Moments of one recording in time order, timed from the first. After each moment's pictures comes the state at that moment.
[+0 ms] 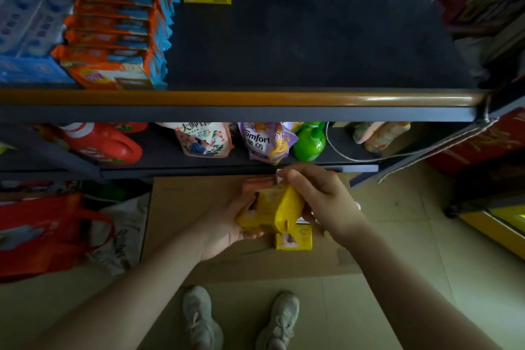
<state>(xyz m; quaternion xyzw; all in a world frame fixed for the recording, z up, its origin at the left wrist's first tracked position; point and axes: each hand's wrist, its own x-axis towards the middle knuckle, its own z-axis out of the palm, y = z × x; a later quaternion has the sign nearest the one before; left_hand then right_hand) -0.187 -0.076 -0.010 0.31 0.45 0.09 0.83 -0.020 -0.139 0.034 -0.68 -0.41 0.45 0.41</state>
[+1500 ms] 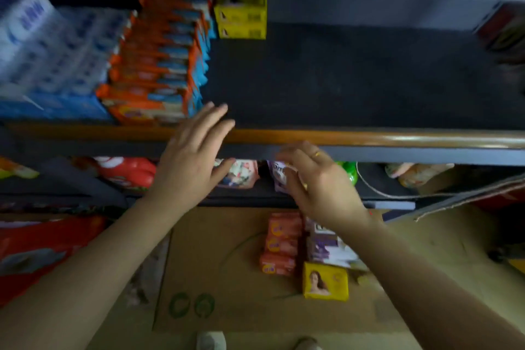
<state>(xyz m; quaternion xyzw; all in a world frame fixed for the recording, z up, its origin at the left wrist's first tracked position) -0.229 0.056 0.036 0.91 0.37 0.19 0.01 -0.033 -0.042 0.031 -0.61 -0.72 0.08 0.32</state>
